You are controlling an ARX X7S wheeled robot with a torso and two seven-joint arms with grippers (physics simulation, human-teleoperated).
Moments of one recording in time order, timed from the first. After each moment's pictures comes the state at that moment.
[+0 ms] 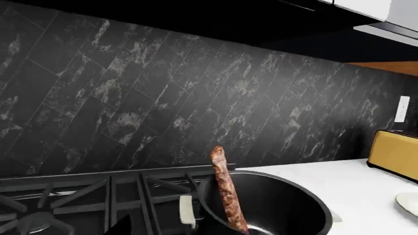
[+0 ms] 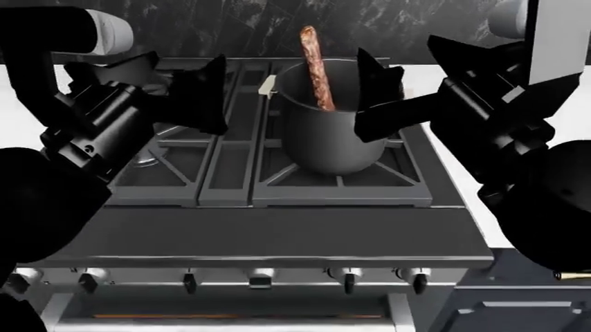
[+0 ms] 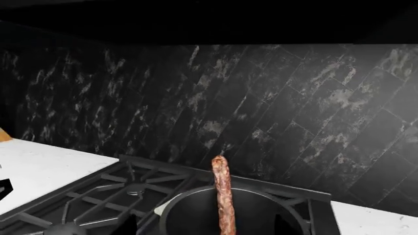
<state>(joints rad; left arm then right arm) -0.94 -0.44 -0.06 0.49 -1.24 -1.14 -0.44 1.16 0.78 -0.52 -0.52 1.48 0.69 0.71</state>
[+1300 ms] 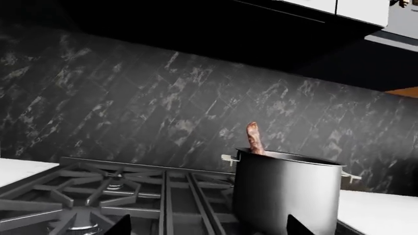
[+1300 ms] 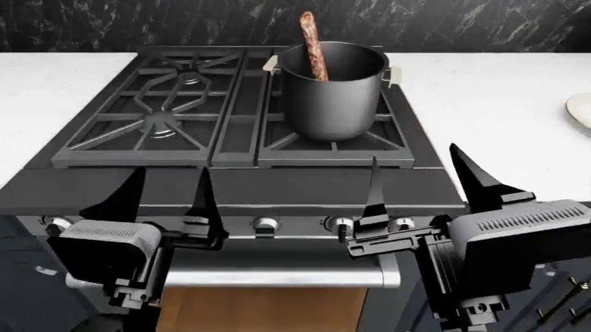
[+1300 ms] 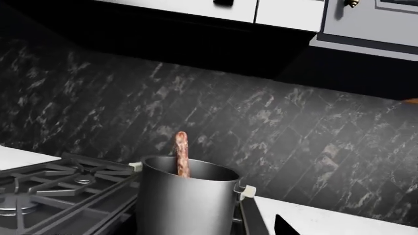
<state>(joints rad) -0.13 -0.29 0.12 0.35 -0.44 -0.01 -0.09 0.51 0.84 -0.74 -0.80 0.60 0.30 0.90</state>
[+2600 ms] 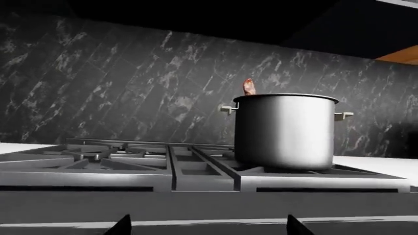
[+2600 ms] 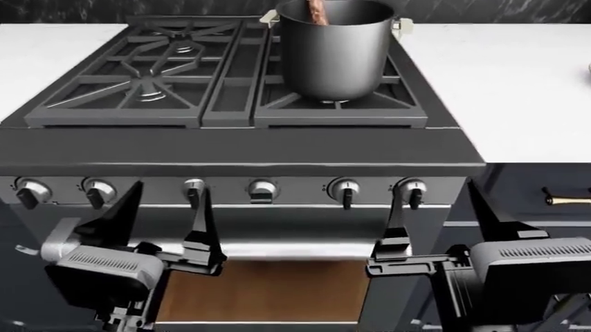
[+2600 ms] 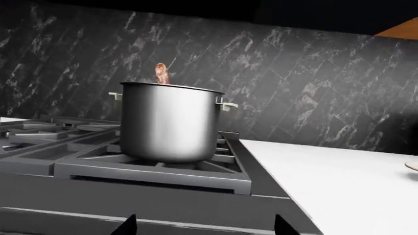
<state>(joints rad) -0.03 -0.34 0.14 0.35 -0.38 0.09 -0.07 0.32 0.89 -0.72 -0.76 0.59 0.15 0.97</state>
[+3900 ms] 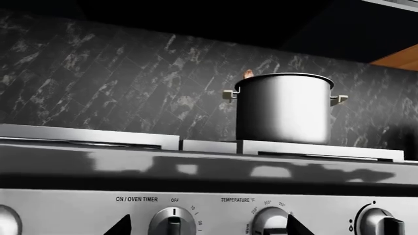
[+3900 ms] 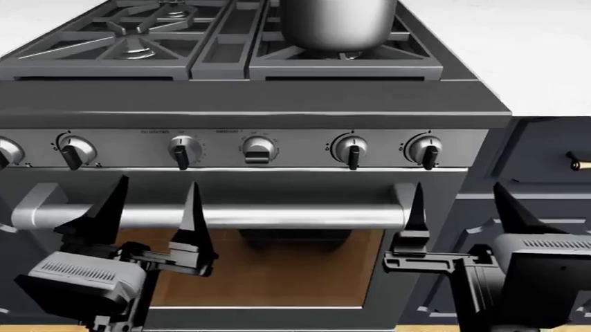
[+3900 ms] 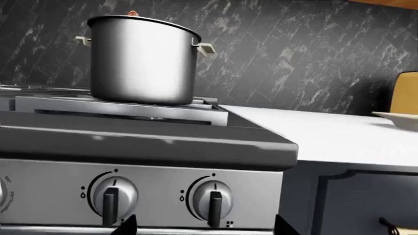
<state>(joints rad) -0.01 -0.36 0.13 0.40 -0.40 0.14 -0.09 0.34 0.93 -0.66 -0.85 0.73 0.26 1.09</state>
